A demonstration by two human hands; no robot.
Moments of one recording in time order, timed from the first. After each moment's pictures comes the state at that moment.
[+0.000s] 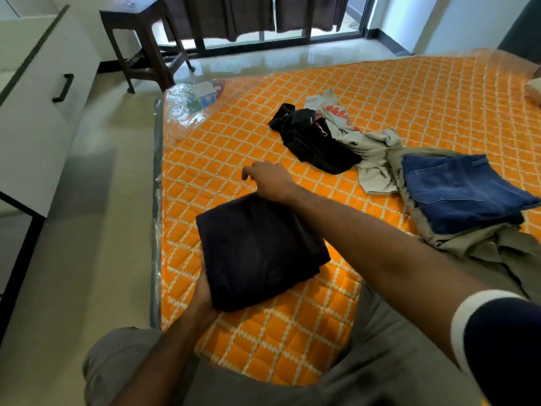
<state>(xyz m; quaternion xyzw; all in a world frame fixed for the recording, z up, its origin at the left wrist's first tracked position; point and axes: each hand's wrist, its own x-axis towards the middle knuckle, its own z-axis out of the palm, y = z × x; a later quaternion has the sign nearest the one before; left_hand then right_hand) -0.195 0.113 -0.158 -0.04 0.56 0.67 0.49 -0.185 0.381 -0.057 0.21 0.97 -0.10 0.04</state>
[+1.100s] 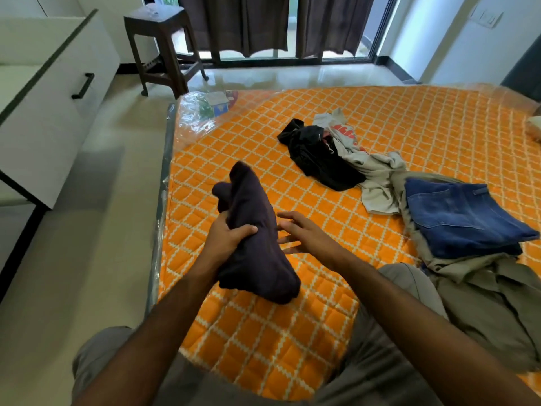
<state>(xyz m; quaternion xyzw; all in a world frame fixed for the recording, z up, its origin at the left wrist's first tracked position) -0.219 0.180 -0.058 0.24 0.69 0.59 0.34 -0.060 0.323 -0.064 0.32 0.67 -0.67 -0.05</state>
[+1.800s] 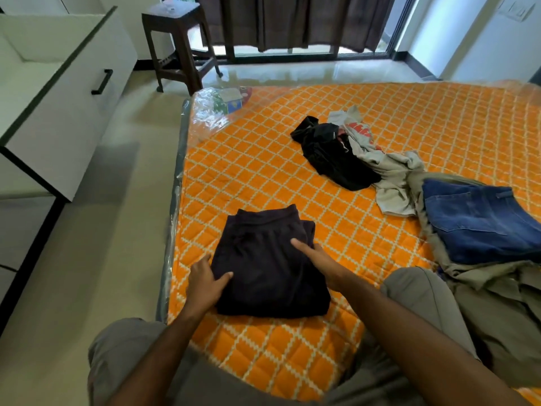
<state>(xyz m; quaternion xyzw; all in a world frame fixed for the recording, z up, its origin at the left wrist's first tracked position) -0.233 0.094 -0.158 0.22 0.91 0.27 0.24 -0.052 0.318 -0.151 0.40 0.49 -0.77 -0.03</state>
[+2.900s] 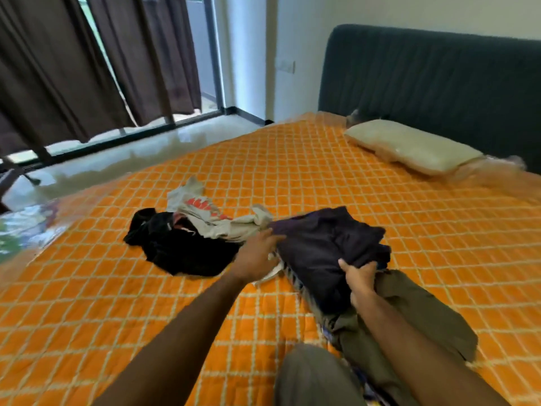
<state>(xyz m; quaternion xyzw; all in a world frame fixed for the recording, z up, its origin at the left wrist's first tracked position) -0.053 0.569 -0.076 0.77 0.56 0.19 0.23 0.197 0.566 -0.117 0.70 0.26 -0.42 -0.51</state>
